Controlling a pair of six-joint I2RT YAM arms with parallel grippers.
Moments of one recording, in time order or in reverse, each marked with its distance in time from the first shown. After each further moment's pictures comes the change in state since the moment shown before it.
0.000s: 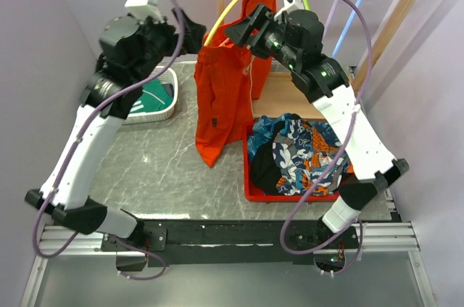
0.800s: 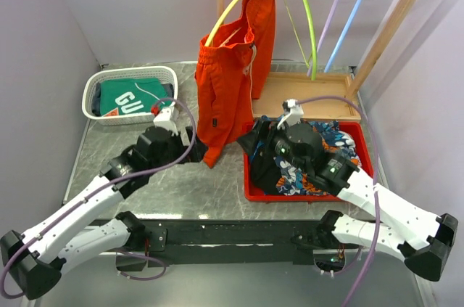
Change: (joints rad) left arm -0.182 -0.583 -1.147 0.031 -0.054 -0.291; right arm 0.286 -0.735 -1.180 0.212 0.222 -0.055
